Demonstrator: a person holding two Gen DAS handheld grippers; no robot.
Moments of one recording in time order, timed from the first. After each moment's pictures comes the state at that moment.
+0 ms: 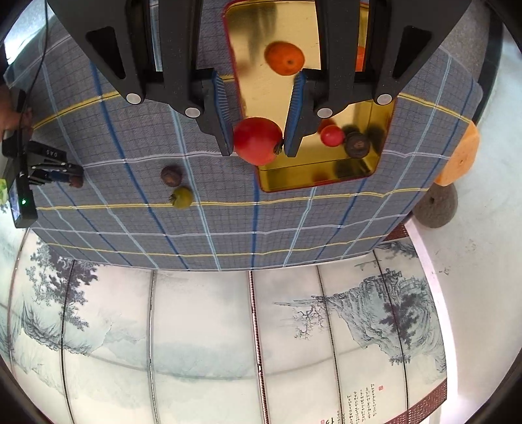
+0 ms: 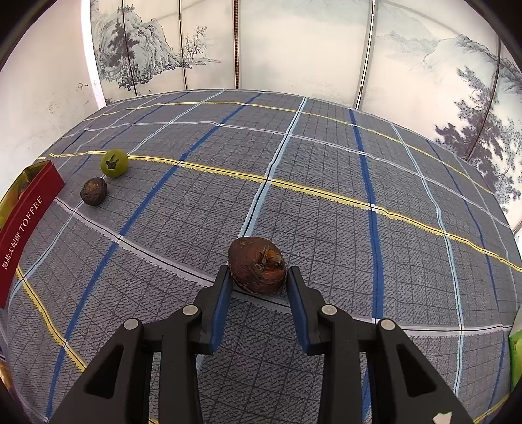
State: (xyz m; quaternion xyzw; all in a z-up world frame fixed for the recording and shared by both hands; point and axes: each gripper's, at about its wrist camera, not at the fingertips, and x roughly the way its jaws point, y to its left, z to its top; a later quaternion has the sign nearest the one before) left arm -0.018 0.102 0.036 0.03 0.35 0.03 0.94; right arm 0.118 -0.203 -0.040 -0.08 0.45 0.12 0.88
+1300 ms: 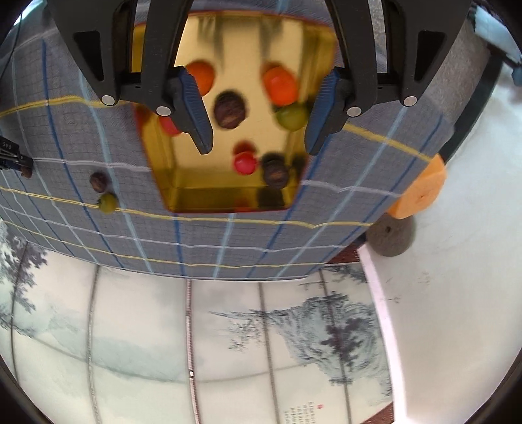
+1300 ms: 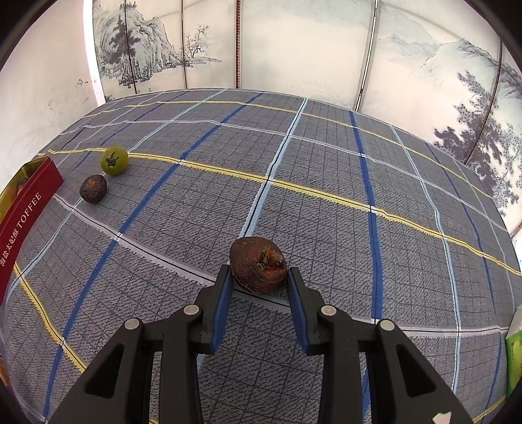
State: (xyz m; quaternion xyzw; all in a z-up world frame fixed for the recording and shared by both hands) left arm -0.048 0.184 0.019 -0.01 0.36 0.14 0.92; right arm 0.117 -0.202 -0.042 -0.08 0.45 0.12 0.88
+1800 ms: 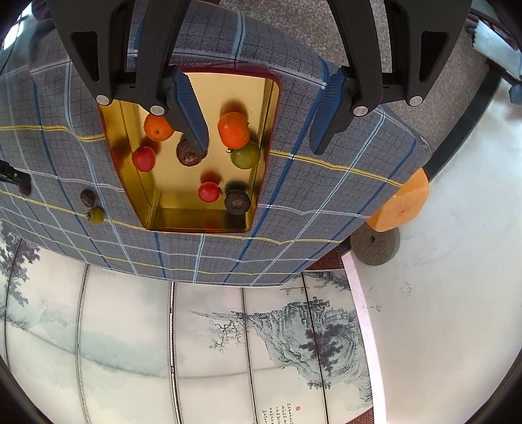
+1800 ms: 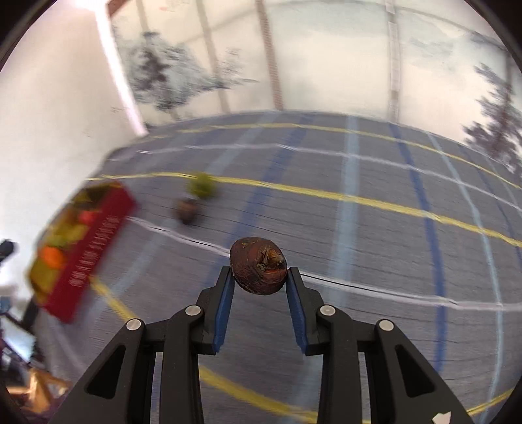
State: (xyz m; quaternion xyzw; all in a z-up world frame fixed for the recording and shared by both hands) left arm -0.107 0.210 0.016 -0.03 0.35 0.16 0.92; right arm 0.077 -0.141 0.004 0.00 0.42 0.24 0.88
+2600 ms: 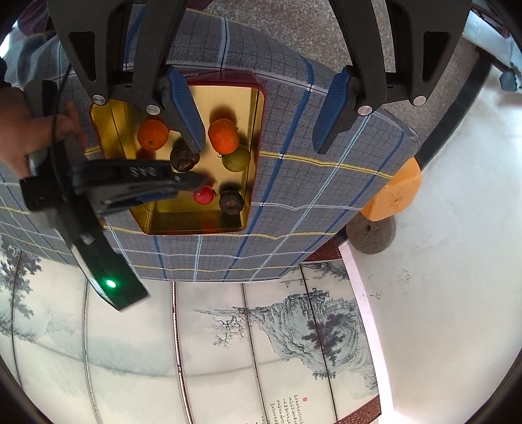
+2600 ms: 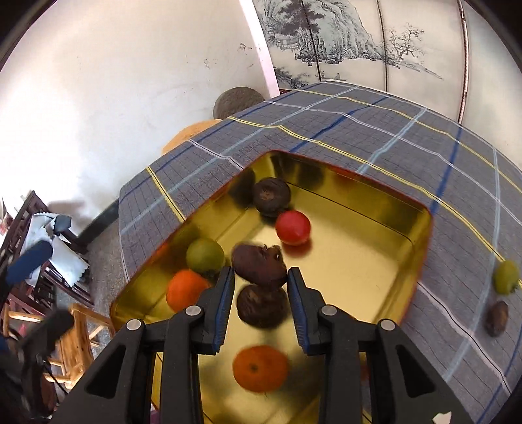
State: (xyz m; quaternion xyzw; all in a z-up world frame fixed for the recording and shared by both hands) left arm -0.118 0.205 0.019 0.01 0.34 0.16 0.93; right arm 0.070 0.150 -0.007 -0.09 0.46 0.44 0.77
